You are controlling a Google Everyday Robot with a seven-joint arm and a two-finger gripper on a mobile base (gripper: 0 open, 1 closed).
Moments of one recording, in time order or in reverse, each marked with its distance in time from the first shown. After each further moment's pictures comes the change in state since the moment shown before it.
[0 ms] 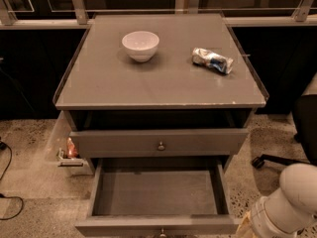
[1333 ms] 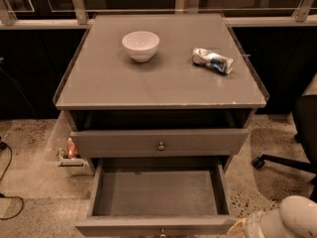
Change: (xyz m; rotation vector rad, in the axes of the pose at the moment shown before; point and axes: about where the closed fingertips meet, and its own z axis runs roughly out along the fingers) arm 0.045 -0.048 0.111 0.133 -0.193 0.159
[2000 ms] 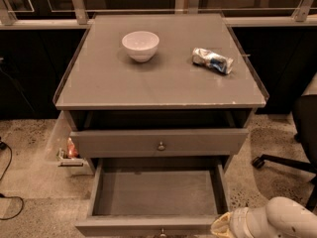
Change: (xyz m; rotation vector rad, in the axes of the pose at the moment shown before) arm -0.025 -0.026 0.053 0.037 -0.150 -0.016
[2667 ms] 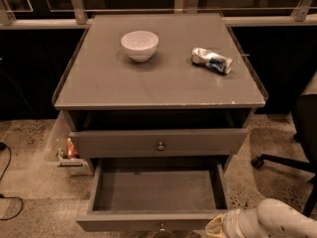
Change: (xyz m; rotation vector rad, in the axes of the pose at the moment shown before) arm 0.007 0.000 0.033 -0.021 -0.011 0.008
